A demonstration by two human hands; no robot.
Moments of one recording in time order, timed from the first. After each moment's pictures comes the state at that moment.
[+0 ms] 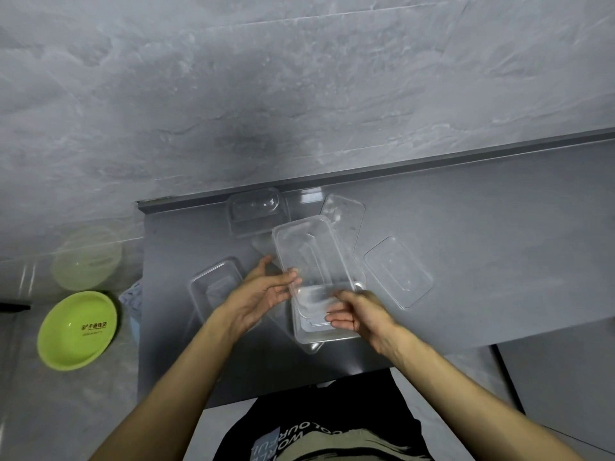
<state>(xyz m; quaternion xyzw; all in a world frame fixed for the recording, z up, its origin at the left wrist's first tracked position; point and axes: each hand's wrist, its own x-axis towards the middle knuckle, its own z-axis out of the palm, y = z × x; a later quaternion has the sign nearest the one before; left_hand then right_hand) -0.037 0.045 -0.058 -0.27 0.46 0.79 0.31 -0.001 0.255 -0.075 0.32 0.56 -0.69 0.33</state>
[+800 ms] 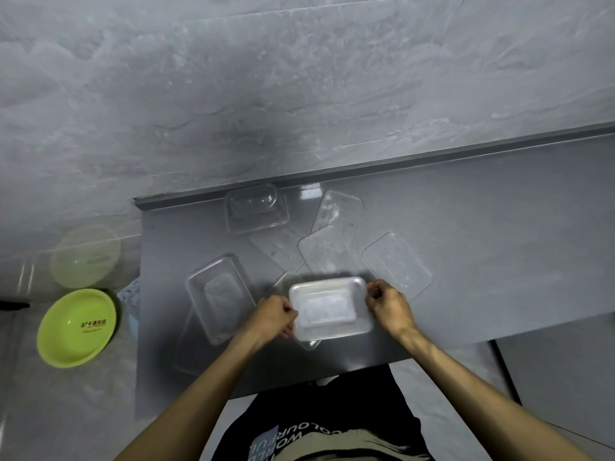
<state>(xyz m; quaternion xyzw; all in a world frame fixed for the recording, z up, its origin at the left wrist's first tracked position) 0.002 0.061 -0.110 -0.13 0.83 0.39 0.36 0.004 0.310 -0.115 0.21 0.89 -0.35 0.22</state>
